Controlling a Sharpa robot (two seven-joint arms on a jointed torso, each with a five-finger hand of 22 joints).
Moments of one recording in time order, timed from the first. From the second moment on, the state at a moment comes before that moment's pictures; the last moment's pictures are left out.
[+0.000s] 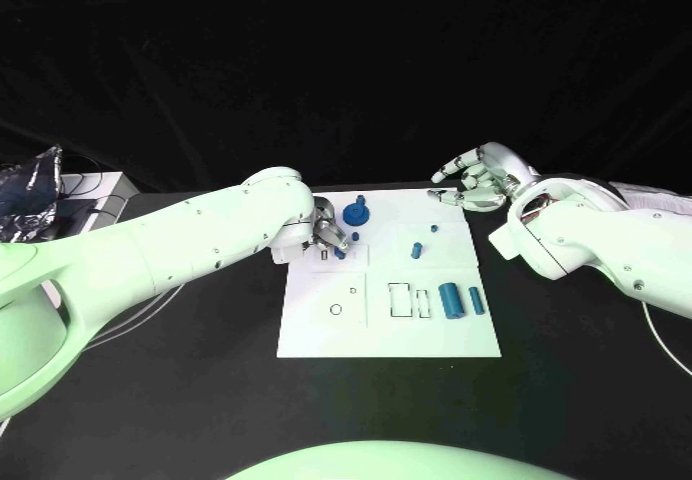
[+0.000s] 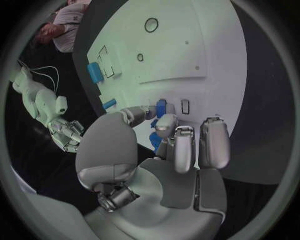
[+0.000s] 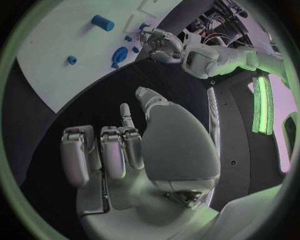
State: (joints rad) left arm 1.25 -0.46 0.03 1.12 -1.07 0.23 -0.61; left_hand 1.05 -0.21 0.84 0.13 0.34 0.83 0.09 0.78 0.67 1.35 -0.04 1.18 0.98 1.47 -0.09 1.56 1.31 0.08 1.40 0.02 1.45 1.27; right arm 1.33 -0.81 -0.12 1.48 -0.92 -0.53 -0.07; right_hand 1.37 -0.21 0.26 0.23 0.34 0.96 0.16 0.18 0.35 1.47 0.08 1.55 1.31 1.46 0.01 1.56 1.31 0.01 1.47 0.11 1.53 1.31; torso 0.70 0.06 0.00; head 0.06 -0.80
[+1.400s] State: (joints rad) left arm 1.25 -0.46 0.02 1.12 -1.08 0.26 -0.61; left_hand 1.04 -0.20 0.83 0.12 0.35 0.84 0.09 0.78 0.67 1.35 -0.04 1.17 0.96 1.47 -0.09 1.57 1.31 0.08 1.40 0.02 1.45 1.27; right arm 1.33 -0.81 -0.12 1.48 -0.92 -0.52 -0.07; right_hand 1.37 -0.21 0.26 0.23 0.34 0.96 0.16 0.18 0.35 1.47 0.08 1.55 1.31 1.46 0.01 1.56 1.31 0.01 1.47 0.11 1.53 1.31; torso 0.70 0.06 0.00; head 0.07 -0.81
